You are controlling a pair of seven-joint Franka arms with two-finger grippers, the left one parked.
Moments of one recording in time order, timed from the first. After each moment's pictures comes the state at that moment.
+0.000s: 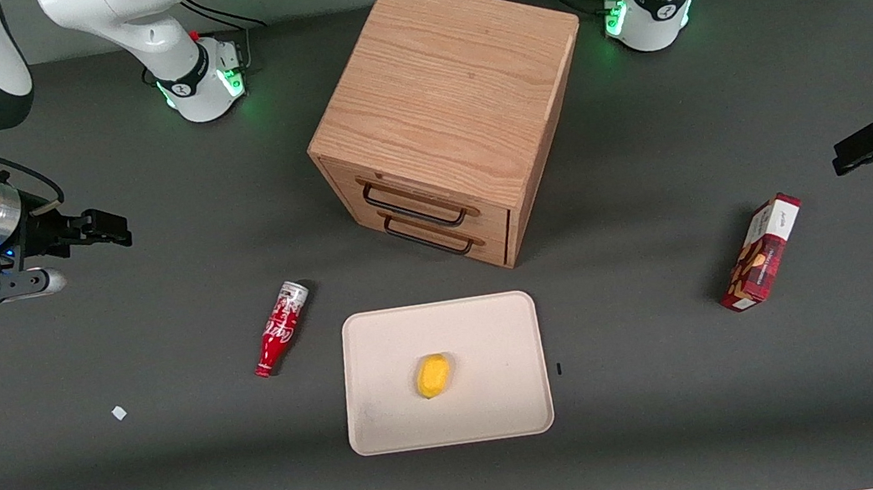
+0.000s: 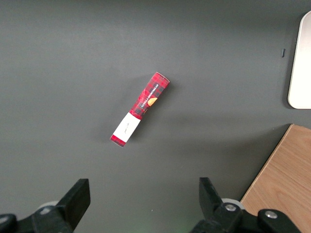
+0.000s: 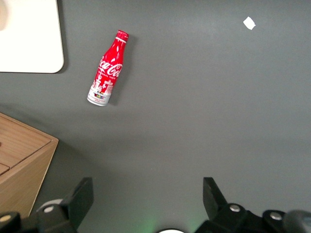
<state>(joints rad) 0.07 0.01 0.00 -1.75 0.01 1.61 0.07</state>
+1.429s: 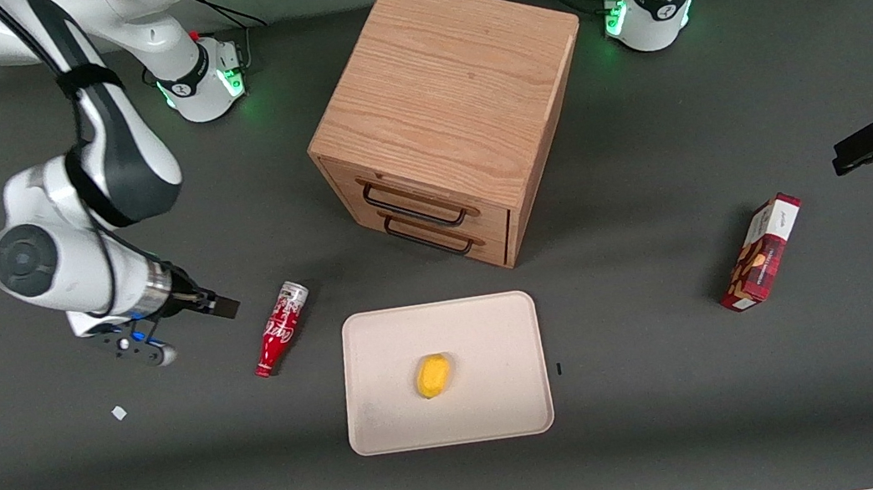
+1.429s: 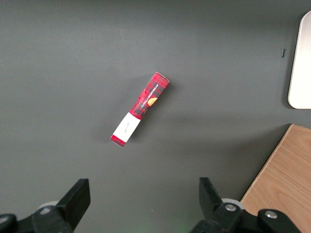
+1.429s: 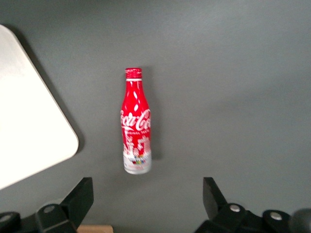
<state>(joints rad) 0.11 0.29 0.12 -1.85 0.01 2.05 0.69</state>
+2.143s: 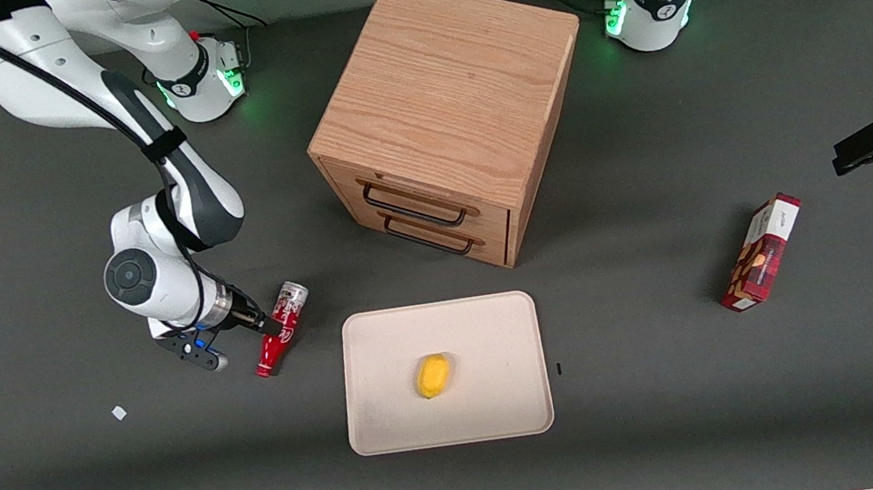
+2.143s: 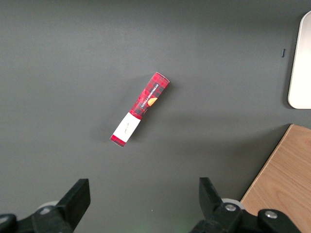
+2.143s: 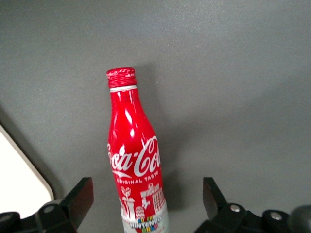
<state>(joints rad) 0.11 0.45 0.12 -1.98 0.00 2.41 0.80</state>
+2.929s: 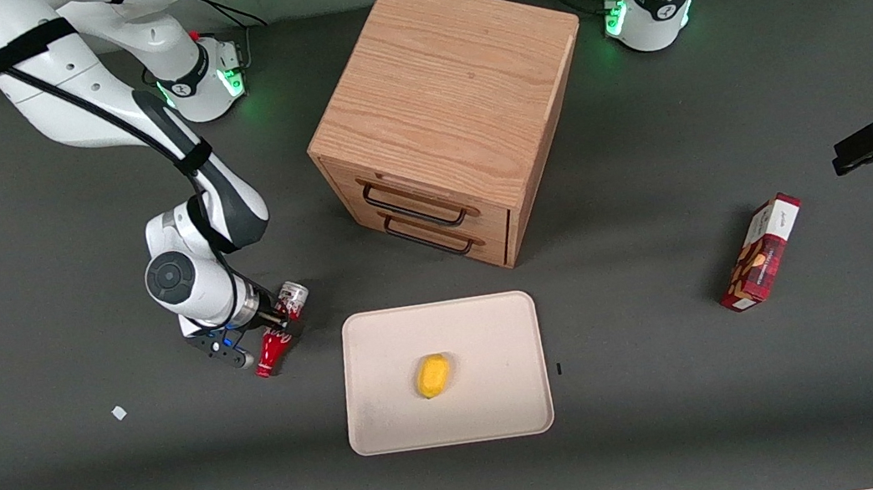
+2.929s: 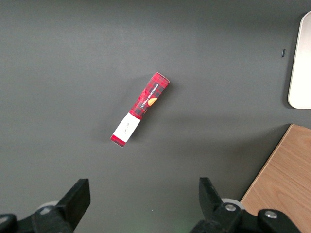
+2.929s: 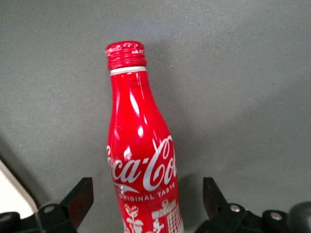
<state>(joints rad) 0.14 0.54 0.13 -1.99 -0.04 2.51 0.86</state>
